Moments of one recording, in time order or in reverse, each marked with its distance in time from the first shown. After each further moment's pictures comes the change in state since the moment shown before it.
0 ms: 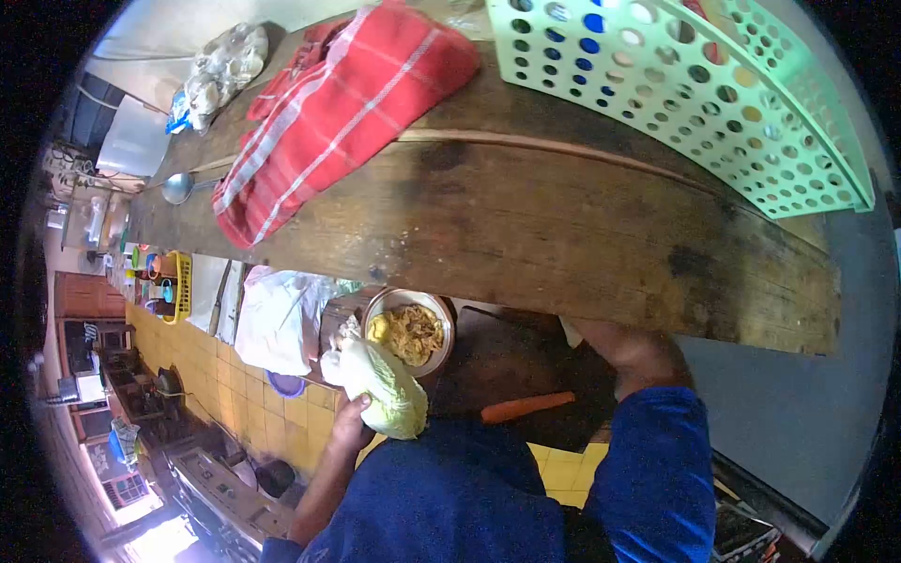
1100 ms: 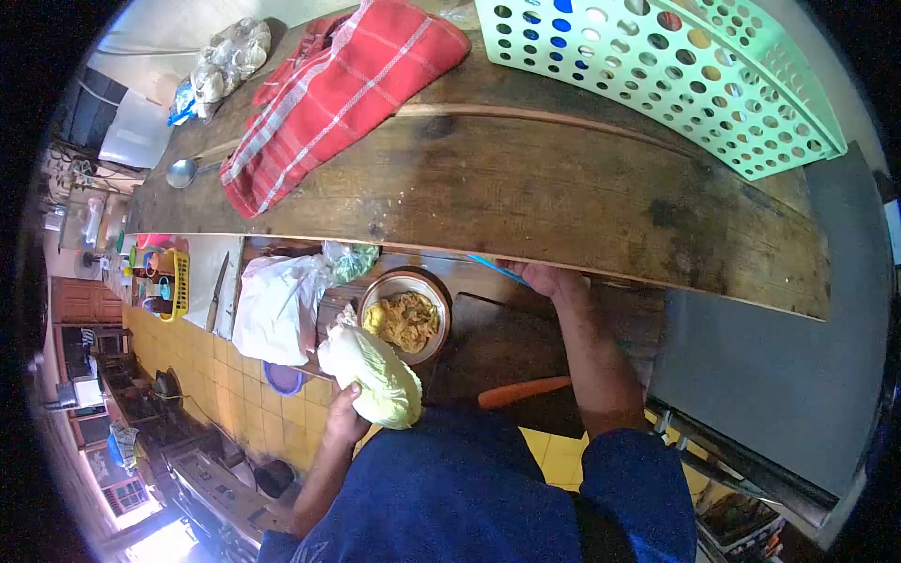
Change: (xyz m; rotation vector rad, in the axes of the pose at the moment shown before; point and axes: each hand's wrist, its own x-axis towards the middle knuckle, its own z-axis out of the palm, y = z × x) left_hand -0.012 -0.001 -0.006 -0.140 -0.046 -0.009; right_hand -0.045 -0.009 -0.015 2.167 -0.525 0.240
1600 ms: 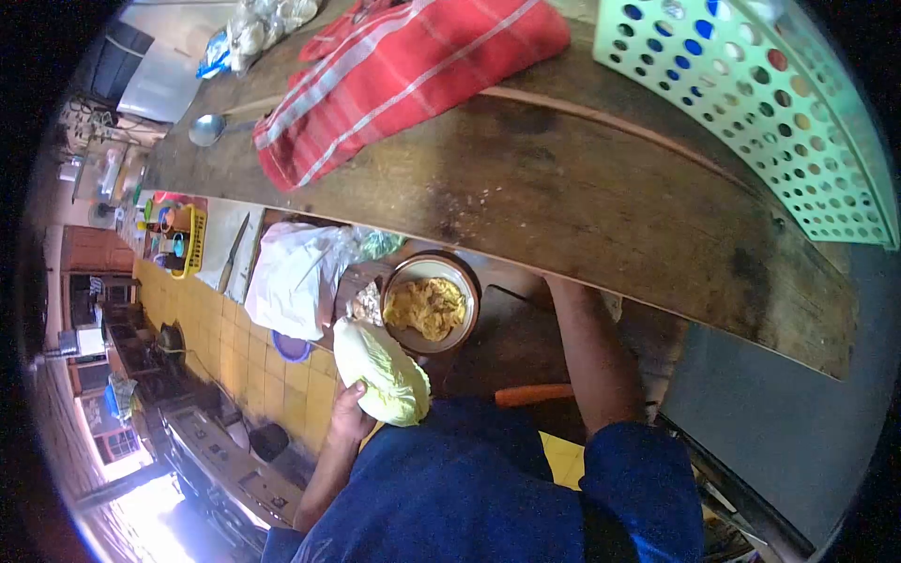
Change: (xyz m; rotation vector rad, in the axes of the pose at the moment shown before) left_hand -0.023 0.008 0.002 -0.022 0.083 0.081; right_hand 0.059 0.002 0.069 -1.280 0.061 -0.272
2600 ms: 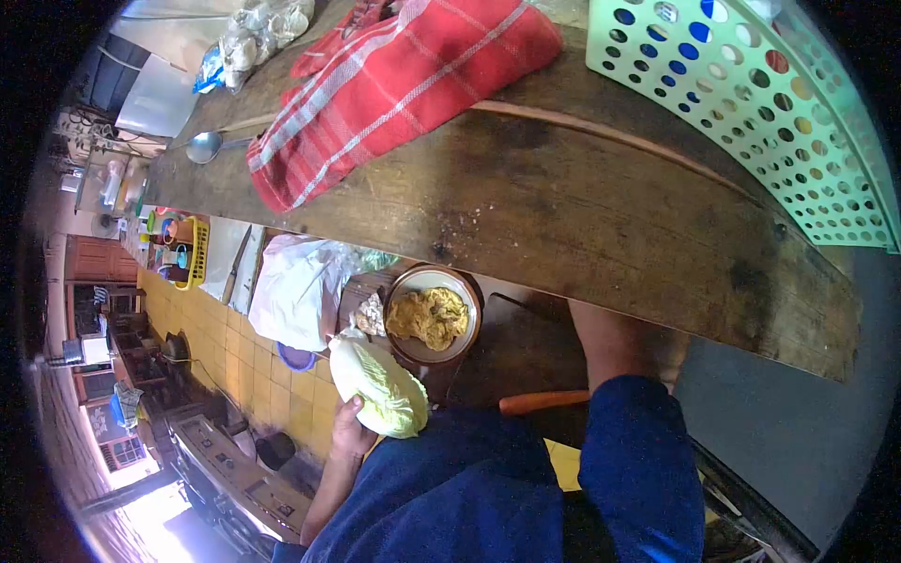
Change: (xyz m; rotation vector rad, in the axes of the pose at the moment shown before) left_hand -0.009 0.003 0.000 -0.046 0.082 0.005; right_hand -0.032 0.102 -0.031 -0.673 0.441 0.308
